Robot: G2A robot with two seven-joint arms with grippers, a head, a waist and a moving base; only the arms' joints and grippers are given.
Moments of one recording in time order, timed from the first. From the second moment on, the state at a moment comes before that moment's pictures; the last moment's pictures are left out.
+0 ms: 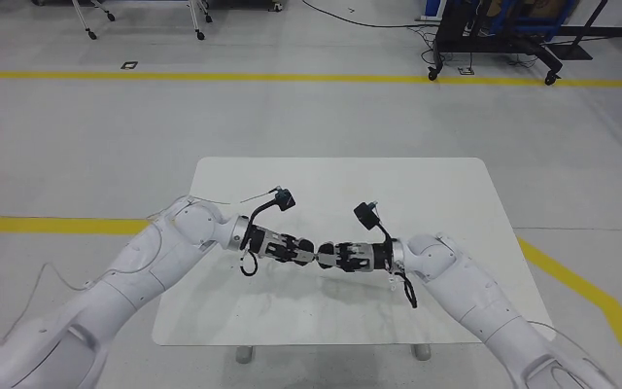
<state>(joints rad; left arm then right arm) 0.61 -1.02 -0.43 -1.13 -0.38 -0.75 -1.07 -1.04 -1.12 0.85 -1.16 0.10 -1.01 0.80</state>
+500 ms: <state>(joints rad) 0.72 -0.89 -0.67 -1.29 -0.16 -0.76 -0.93 -1.17 -1.06 1.07 -1.24 0.16 -1.01 0.66</state>
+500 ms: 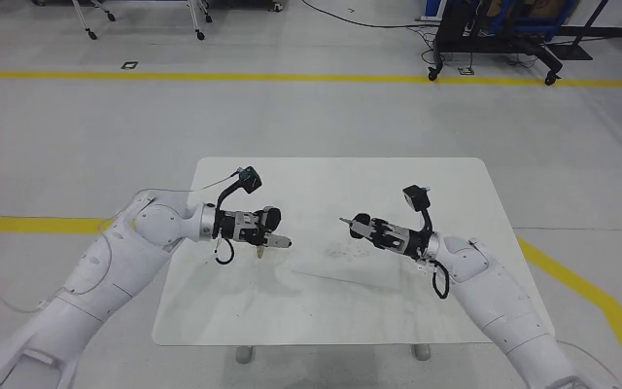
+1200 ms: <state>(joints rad) 1.00 -0.80 -0.81 -1.73 0.65 -0.09 -0.74 -1.17 -1.06 1.07 -1.24 0.16 -1.01 0.66</state>
